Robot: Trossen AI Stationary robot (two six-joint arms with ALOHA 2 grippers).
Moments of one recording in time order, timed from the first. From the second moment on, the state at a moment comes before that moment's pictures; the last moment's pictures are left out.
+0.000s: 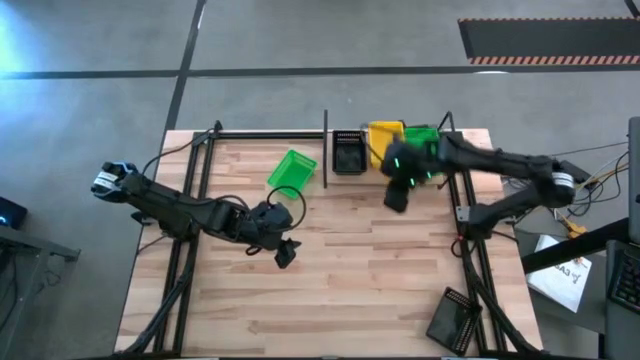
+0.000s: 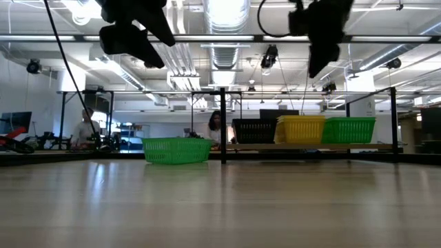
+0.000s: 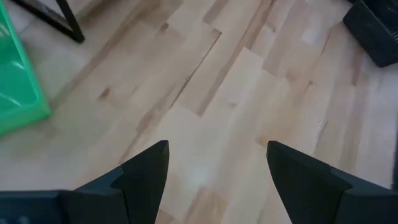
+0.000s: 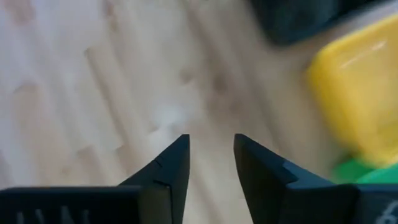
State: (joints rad) left arm -0.31 1.35 1.07 -0.57 -0.35 -0.78; right arm -0.24 1.33 1.24 -1.07 -0.03 0.17
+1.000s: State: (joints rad) left arm -0.26 1.35 1.01 -0.39 -0.37 -0.64; right arm 1.06 1.52 1.02 -0.71 -0.09 1.46
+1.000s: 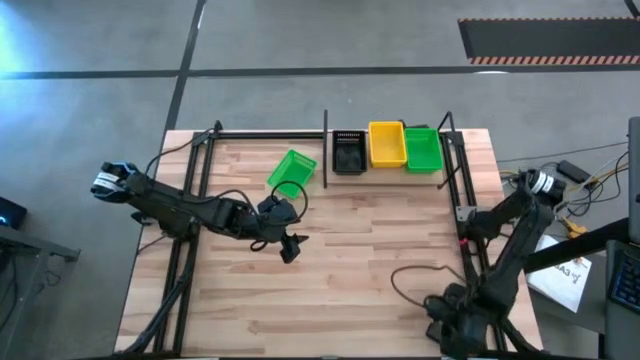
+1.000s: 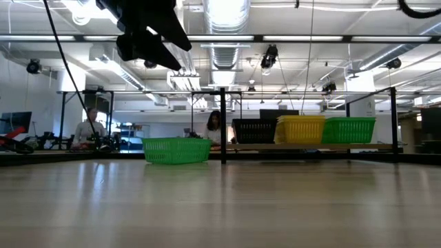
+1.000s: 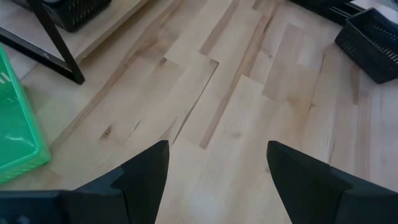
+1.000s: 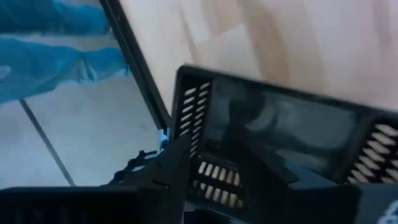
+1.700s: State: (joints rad) left arm -0.26 1.35 1.01 -0.39 -0.37 -0.64; right arm 1.09 1.91 1.21 -0.76 -0.21 1.32
